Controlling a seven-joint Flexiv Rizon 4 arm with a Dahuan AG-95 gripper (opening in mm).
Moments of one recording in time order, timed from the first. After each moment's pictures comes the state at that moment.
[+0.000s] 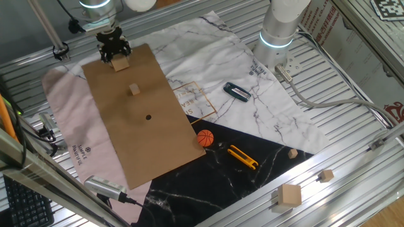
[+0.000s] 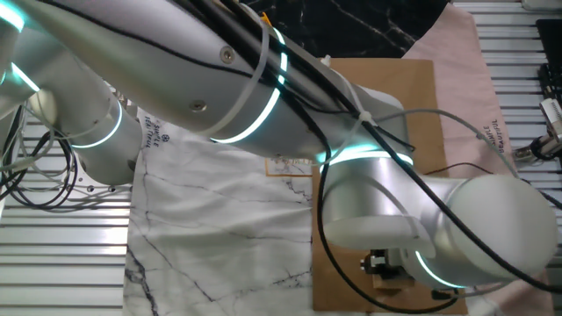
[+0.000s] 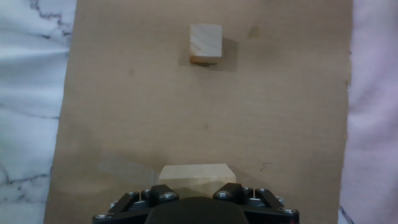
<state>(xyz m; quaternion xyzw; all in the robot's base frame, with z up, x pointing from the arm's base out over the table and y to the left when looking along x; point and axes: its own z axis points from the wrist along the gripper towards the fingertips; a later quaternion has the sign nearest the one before) 0.568 -0.252 0.032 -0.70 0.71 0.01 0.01</state>
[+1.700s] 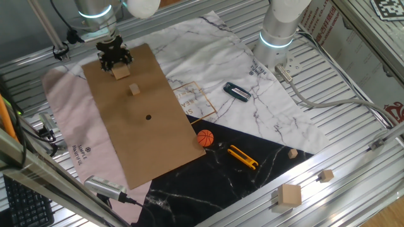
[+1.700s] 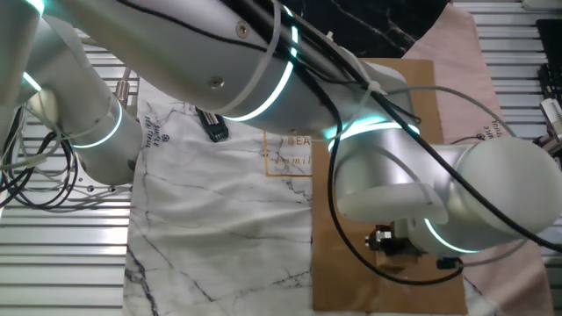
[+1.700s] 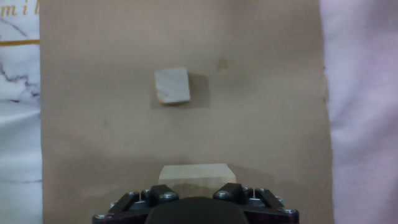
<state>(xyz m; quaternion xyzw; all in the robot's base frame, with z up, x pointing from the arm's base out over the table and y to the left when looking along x) 0.576 -0.209 0.034 -0.69 0.72 0.02 0.01</state>
